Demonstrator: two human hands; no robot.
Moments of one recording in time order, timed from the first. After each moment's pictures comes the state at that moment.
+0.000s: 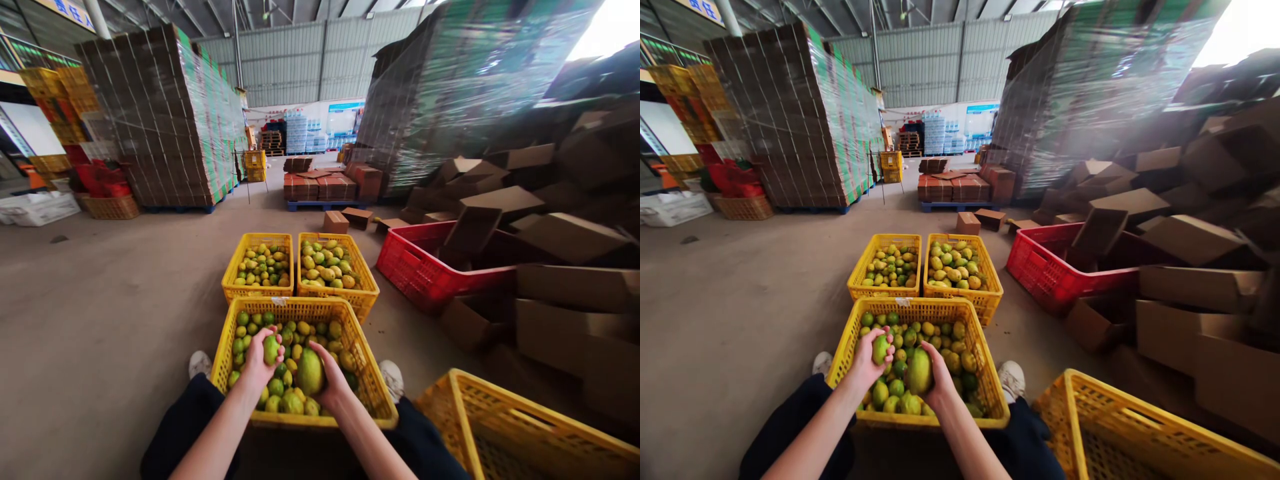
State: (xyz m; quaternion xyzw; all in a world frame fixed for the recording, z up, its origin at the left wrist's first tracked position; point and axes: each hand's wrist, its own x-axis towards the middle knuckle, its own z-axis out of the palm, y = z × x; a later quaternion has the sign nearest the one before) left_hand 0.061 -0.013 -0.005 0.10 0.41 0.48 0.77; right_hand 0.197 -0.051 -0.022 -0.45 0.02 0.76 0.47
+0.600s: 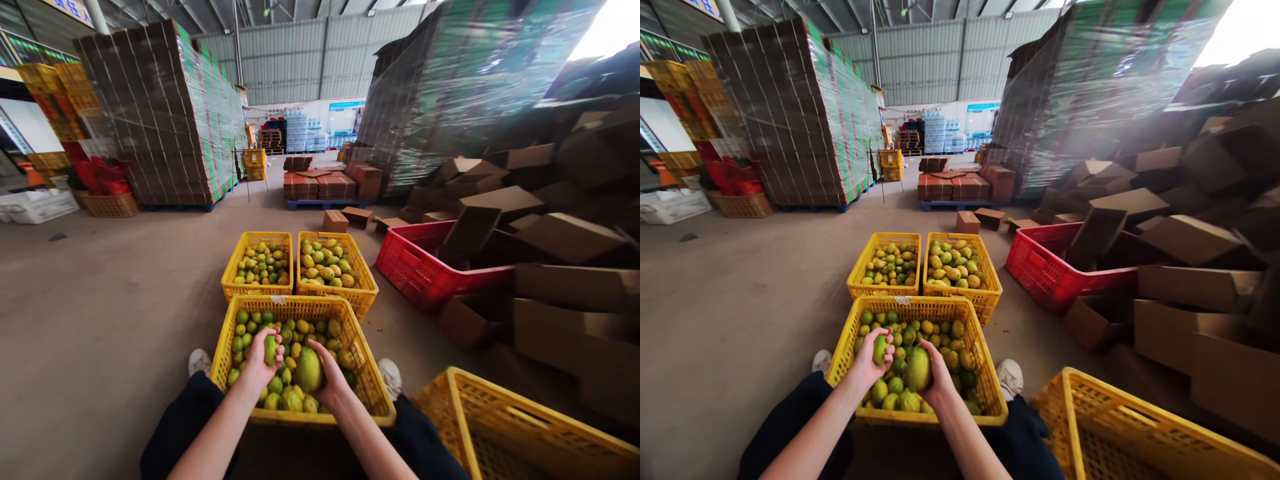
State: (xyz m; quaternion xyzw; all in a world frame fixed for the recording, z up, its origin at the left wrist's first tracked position) left_hand 0.063 -0.013 -0.008 0.06 0.39 0.45 0.80; right_hand 0.197 -0.050 -0.022 -0.46 0.02 0.75 0.46
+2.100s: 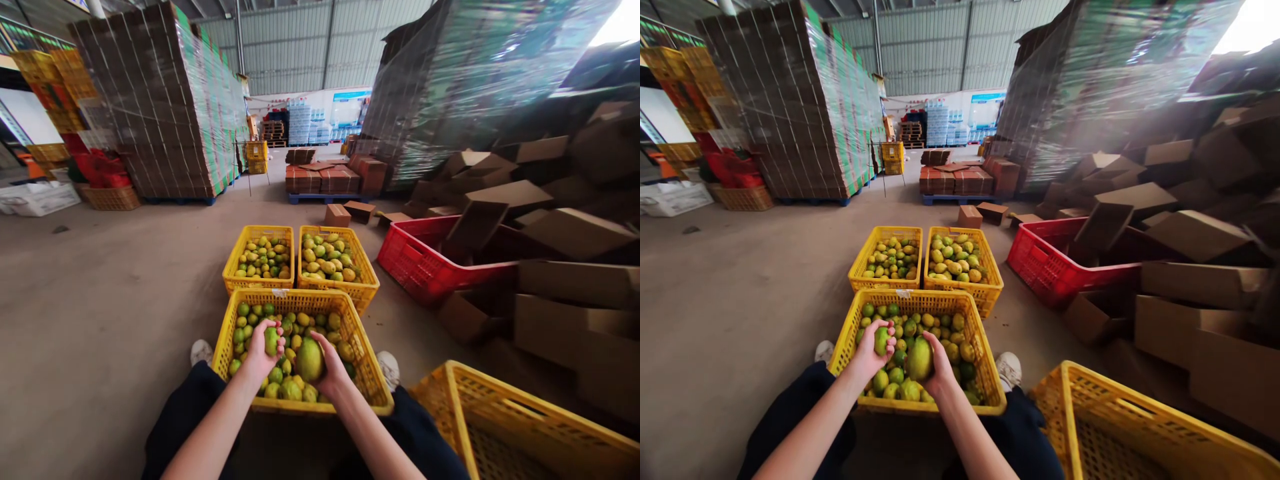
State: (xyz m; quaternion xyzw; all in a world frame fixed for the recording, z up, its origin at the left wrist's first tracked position) left_hand 0.060 -0.012 -0.008 0.06 0.38 0.45 0.81; right_hand 0.198 -0.050 -0.019 -0.47 0.04 0.75 0.47
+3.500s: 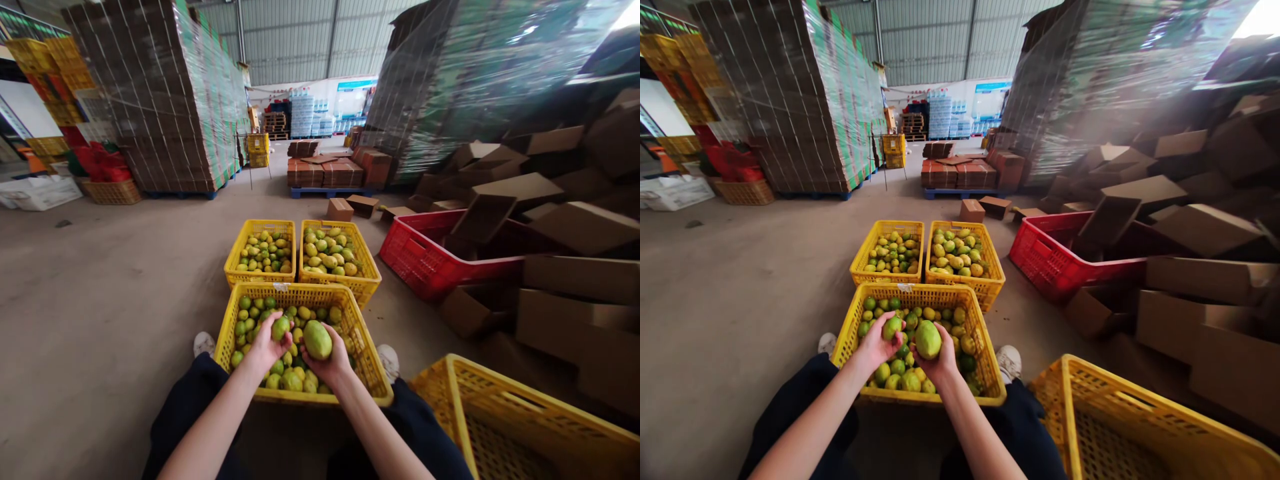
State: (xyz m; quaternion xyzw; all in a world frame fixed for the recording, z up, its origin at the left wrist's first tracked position) left_hand 0.066 -0.011 -0.008 0.03 0.40 0.40 0.82; right_hand 0.204 -0.045 -0.019 -0.44 0.05 0.74 0.50
